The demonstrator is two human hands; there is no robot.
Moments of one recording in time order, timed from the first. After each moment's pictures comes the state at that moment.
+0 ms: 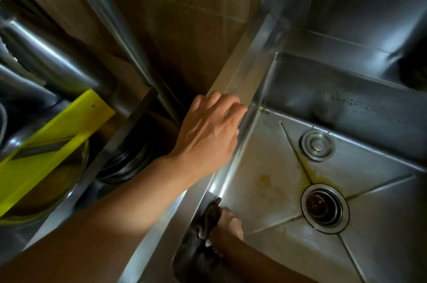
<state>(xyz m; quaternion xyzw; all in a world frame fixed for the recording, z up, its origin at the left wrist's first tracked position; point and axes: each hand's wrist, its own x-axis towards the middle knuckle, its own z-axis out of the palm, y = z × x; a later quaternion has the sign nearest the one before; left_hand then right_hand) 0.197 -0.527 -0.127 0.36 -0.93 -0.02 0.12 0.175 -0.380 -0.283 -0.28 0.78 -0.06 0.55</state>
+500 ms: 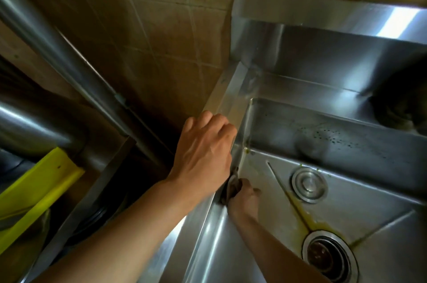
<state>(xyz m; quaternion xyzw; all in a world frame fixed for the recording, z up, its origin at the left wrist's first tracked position) 0.148 -0.578 -0.133 0.35 -0.93 0.01 0.14 0.079 -0.504 -0.308 -0.24 0.87 -0.26 0.35</state>
